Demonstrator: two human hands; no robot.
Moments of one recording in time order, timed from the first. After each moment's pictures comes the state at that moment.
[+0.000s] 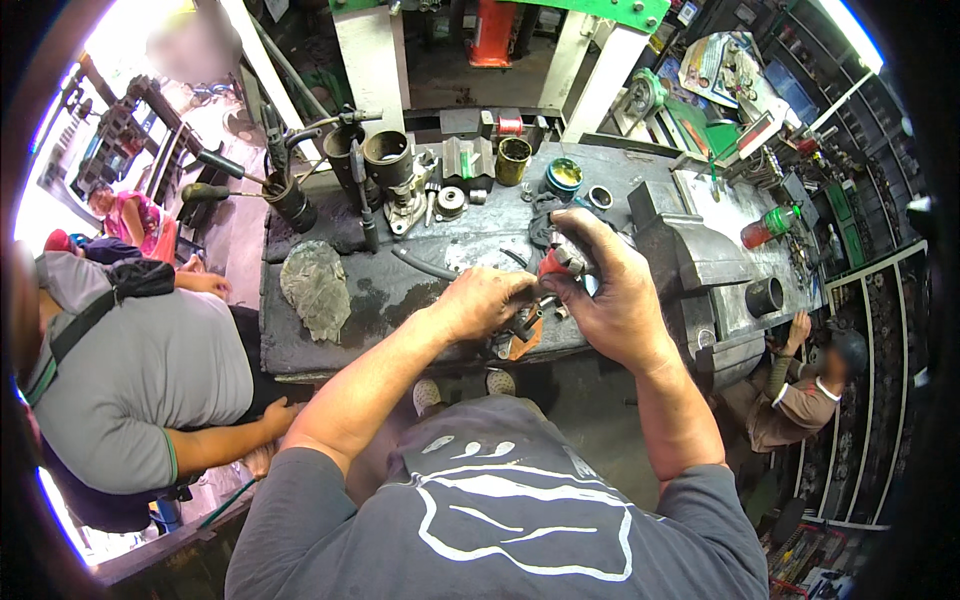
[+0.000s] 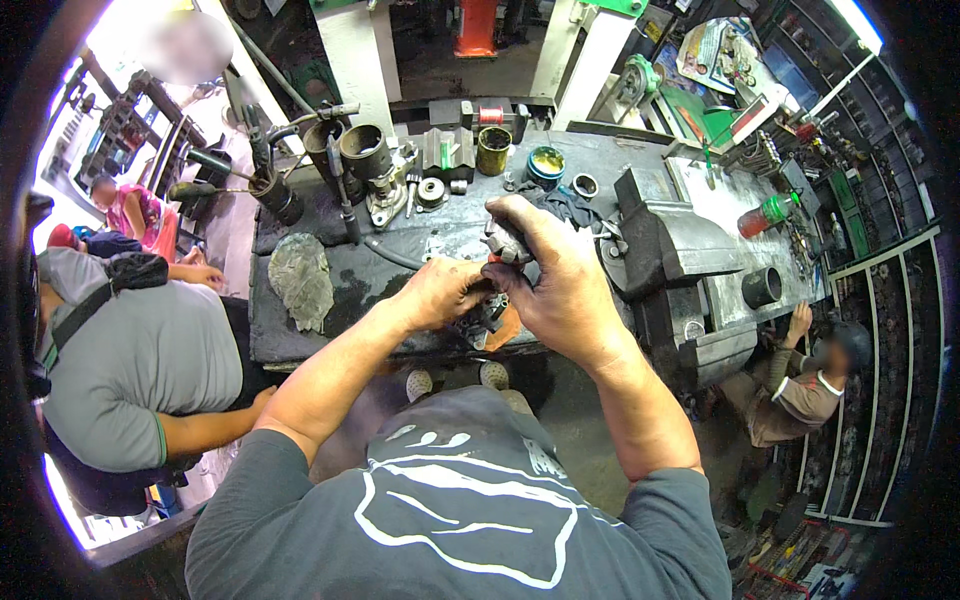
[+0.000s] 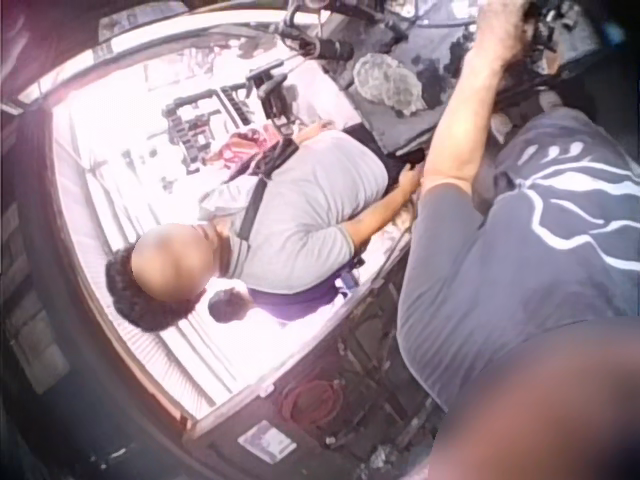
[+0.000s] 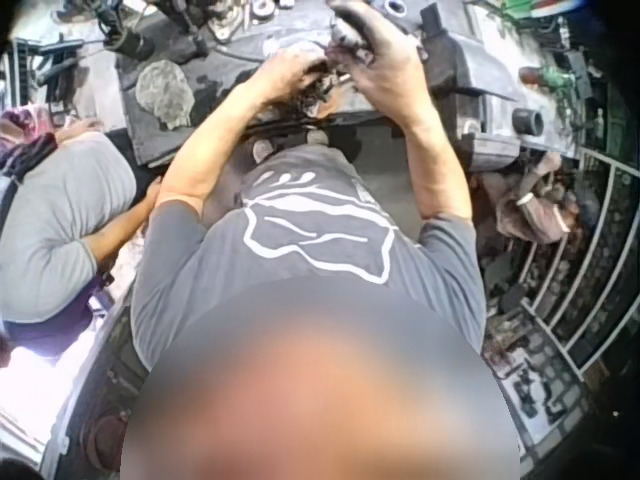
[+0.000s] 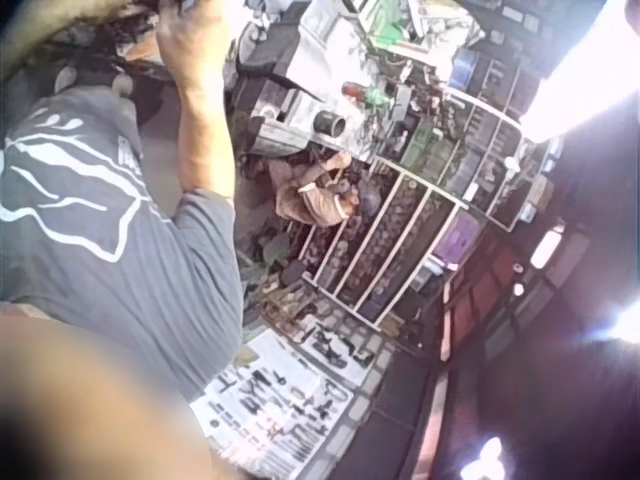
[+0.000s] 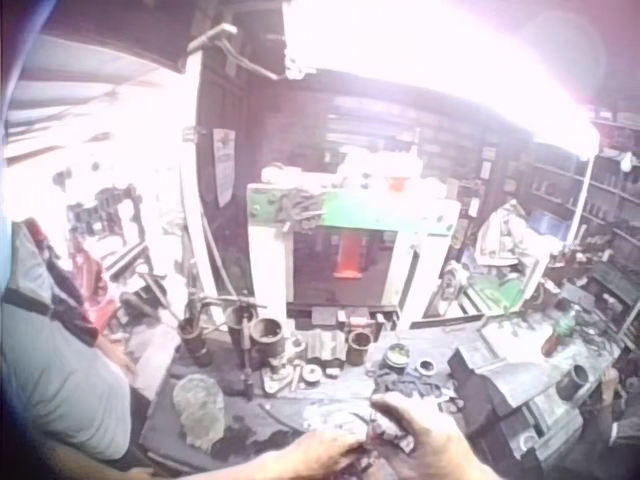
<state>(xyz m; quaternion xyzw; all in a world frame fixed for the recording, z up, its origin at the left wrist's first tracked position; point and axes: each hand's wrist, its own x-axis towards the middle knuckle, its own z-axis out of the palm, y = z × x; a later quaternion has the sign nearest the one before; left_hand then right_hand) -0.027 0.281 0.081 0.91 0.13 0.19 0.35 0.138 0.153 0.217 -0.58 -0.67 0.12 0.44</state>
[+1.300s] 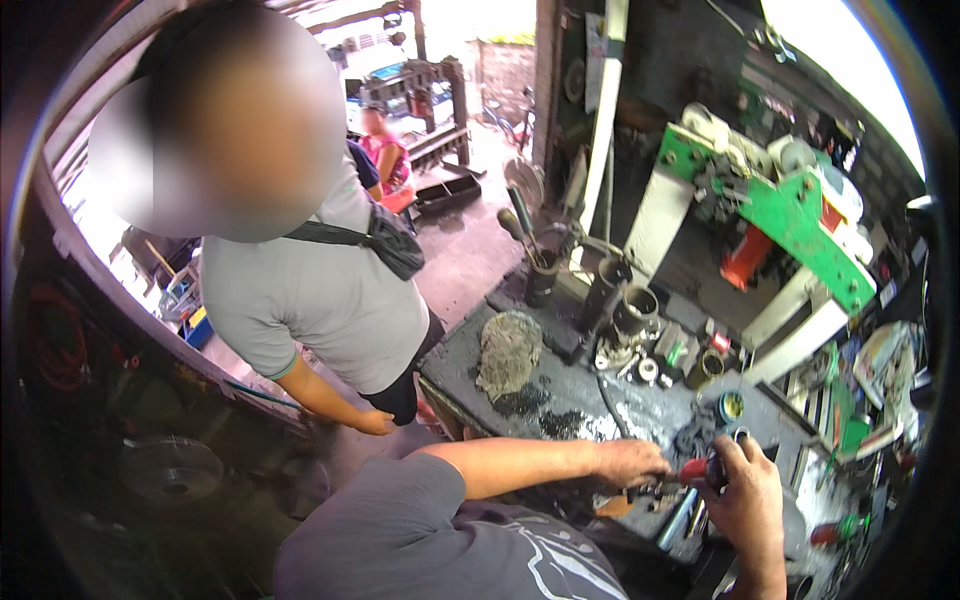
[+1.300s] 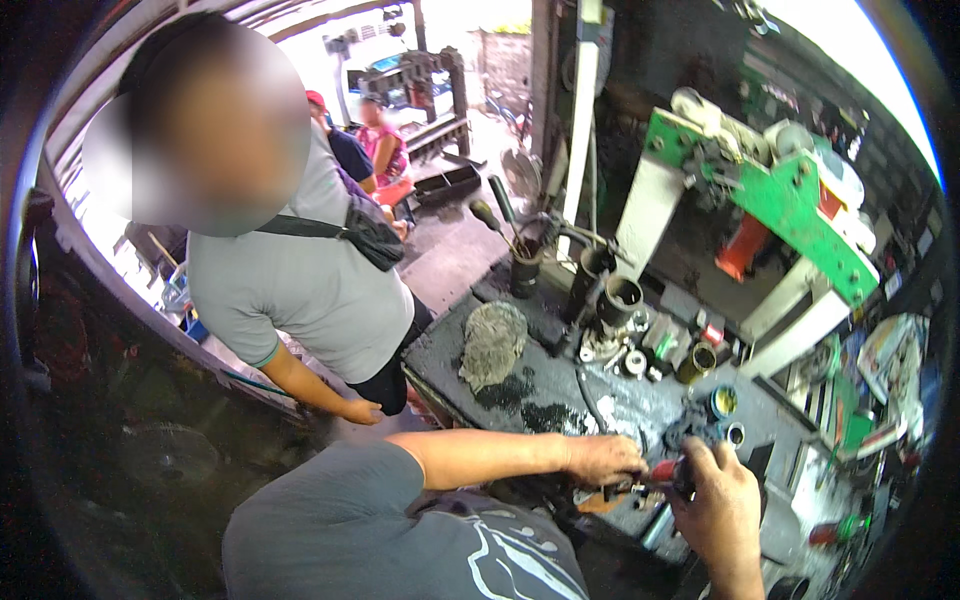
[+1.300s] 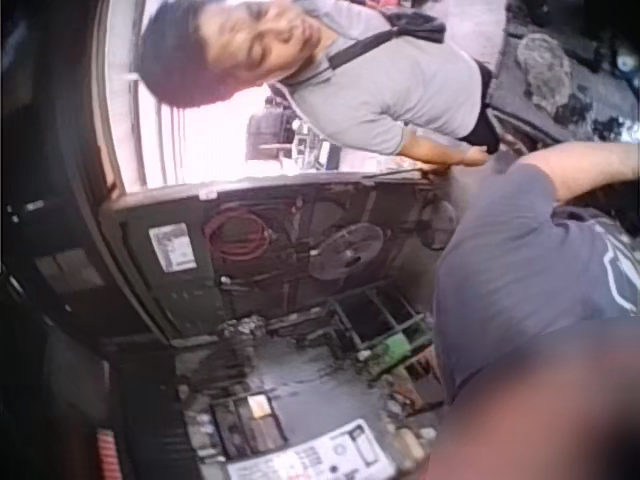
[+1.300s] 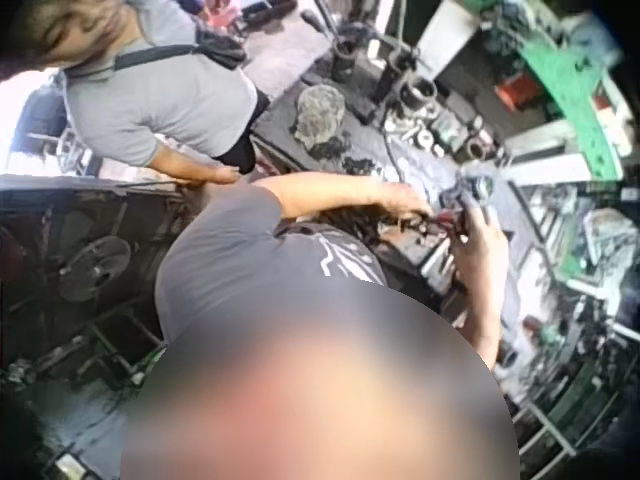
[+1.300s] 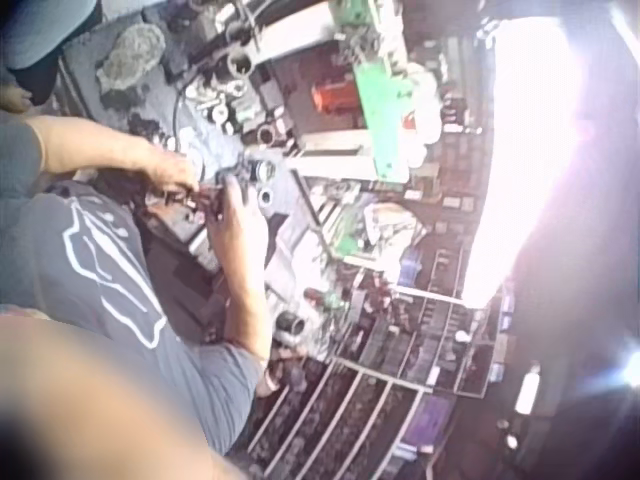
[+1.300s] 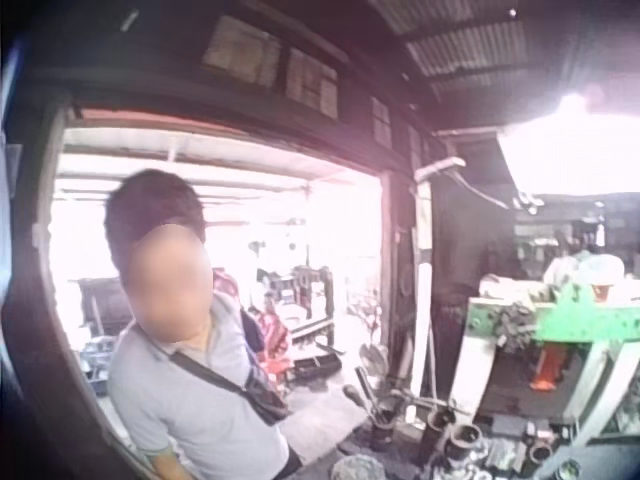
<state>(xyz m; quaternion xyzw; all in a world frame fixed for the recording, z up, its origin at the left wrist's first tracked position) -0.010 0.273 0.011 0.90 0.07 0.31 0.29 0.139 0.158 0.301 -0.61 -0.79 0.04 0.05</state>
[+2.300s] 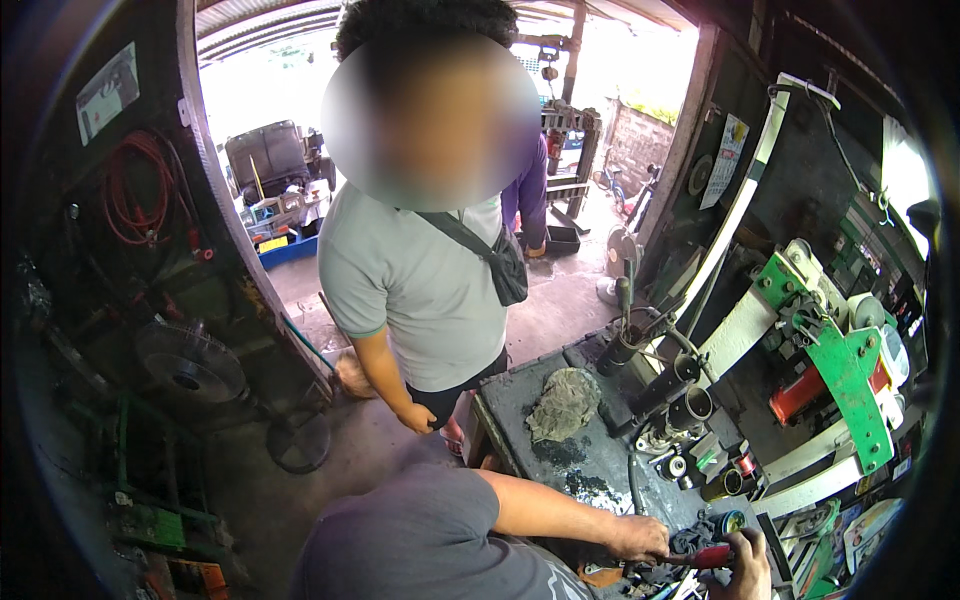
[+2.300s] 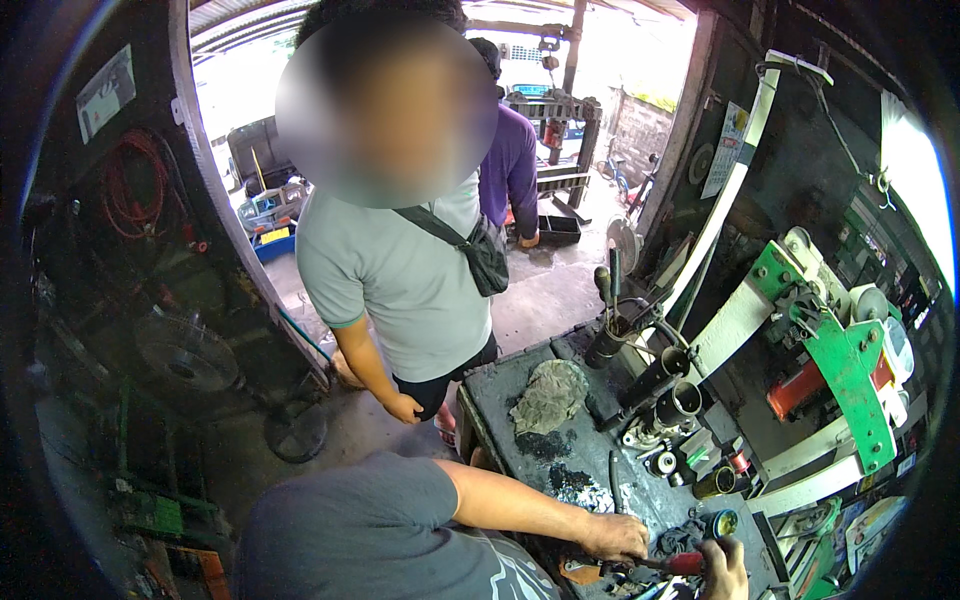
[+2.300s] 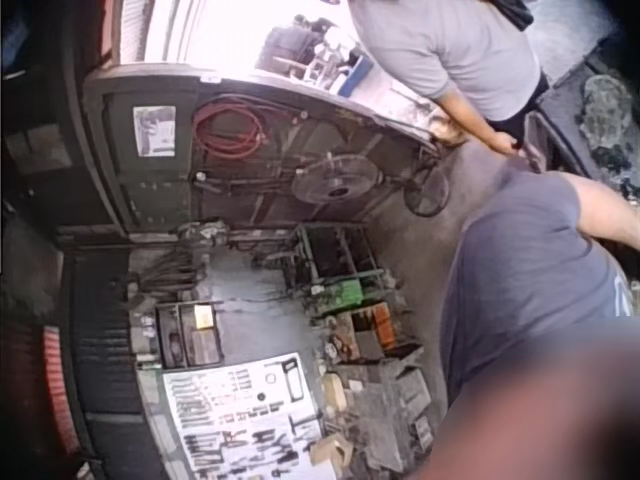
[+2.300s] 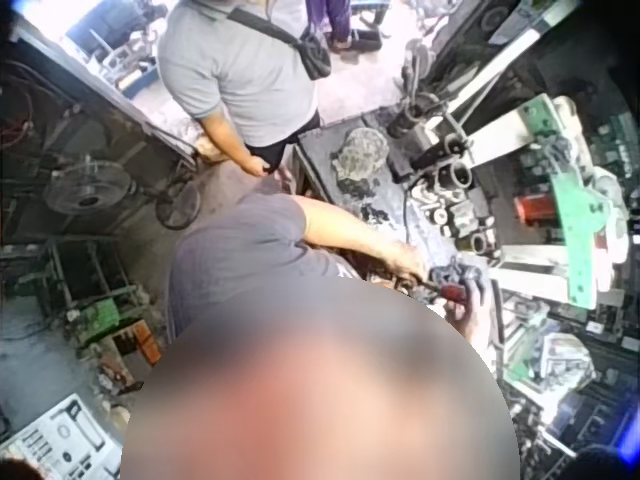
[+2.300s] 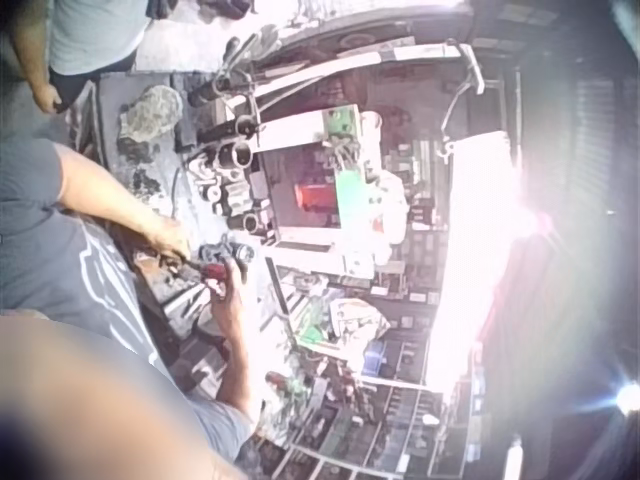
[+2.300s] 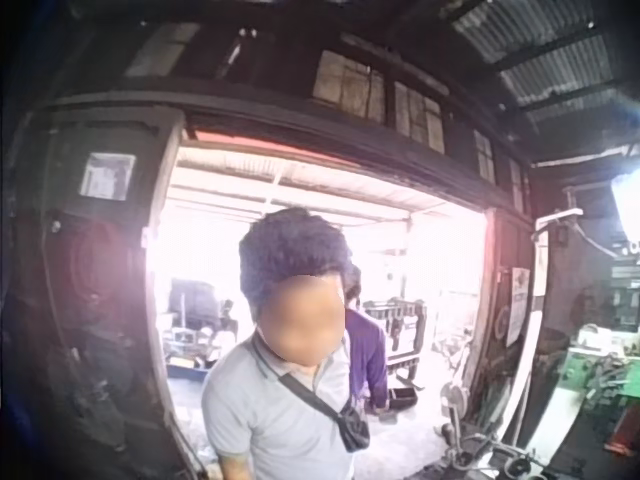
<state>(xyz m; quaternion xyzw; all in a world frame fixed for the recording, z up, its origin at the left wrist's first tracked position) 0.005 0.265 -0.003 0.88 0.12 0.37 0.28 0.164 0.172 0.295 -0.37 -0.91 0.00 0.21</state>
